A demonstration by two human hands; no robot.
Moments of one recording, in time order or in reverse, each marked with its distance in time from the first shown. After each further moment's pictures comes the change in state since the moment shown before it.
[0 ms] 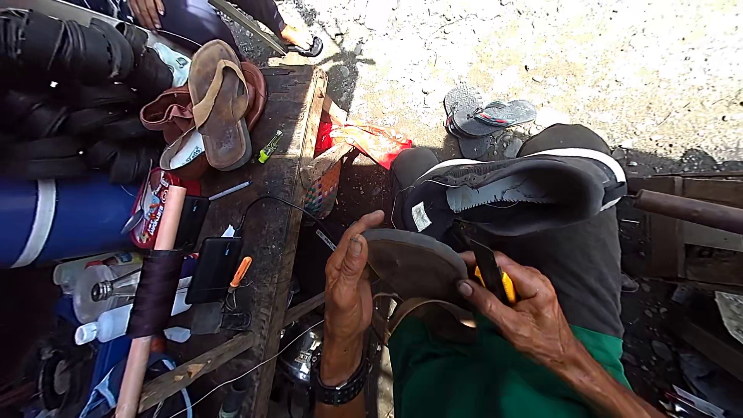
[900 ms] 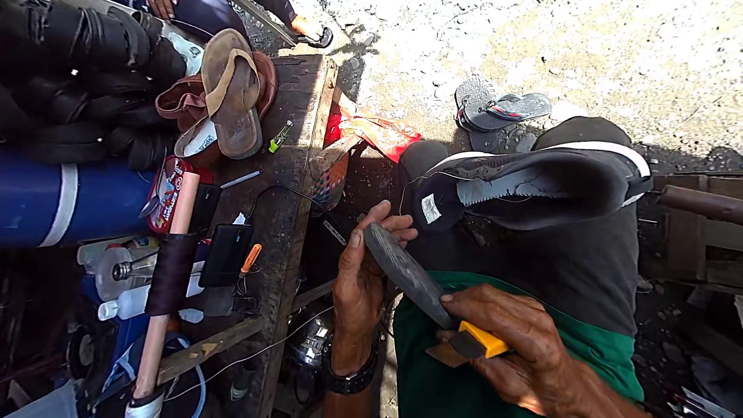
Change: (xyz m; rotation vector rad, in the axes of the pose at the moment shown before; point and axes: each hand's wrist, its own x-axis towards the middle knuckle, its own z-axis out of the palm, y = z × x) left_hand -0.007 -0.004 -0.002 -0.229 -0.102 -0.069; right_hand -0.022 -0.010 0.017 -0.205 -0.140 -0.290
